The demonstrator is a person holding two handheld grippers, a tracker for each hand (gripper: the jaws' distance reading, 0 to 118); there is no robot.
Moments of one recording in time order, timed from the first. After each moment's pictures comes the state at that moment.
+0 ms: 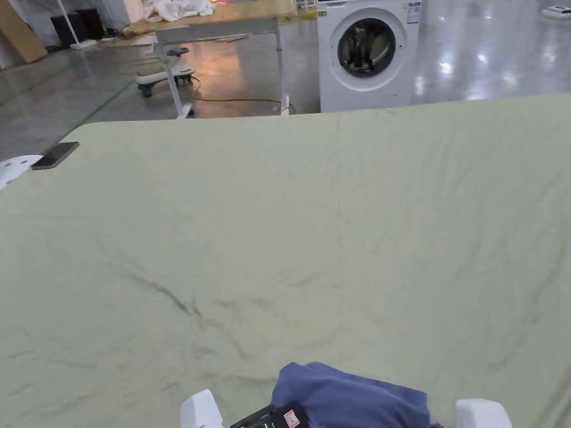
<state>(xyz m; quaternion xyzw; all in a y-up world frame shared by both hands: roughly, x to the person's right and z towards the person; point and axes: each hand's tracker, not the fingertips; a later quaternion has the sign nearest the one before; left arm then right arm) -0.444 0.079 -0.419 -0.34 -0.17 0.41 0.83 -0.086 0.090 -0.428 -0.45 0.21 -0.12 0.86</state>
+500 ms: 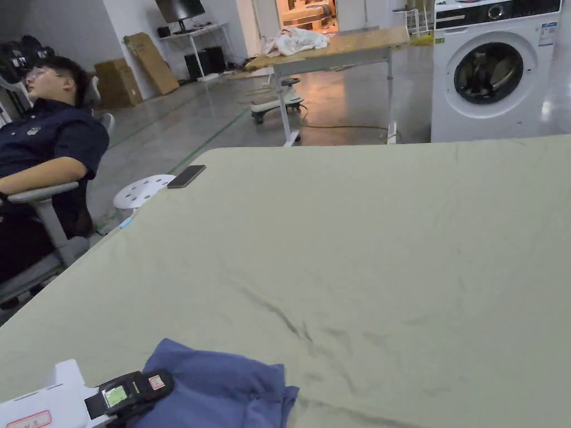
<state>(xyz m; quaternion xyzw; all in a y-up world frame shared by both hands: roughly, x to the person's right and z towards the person) -0.735 0.154 -0.376 -0.29 0.05 0.39 0.87 -0.038 0.131 -0.390 -0.38 0.24 -0.24 0.86</state>
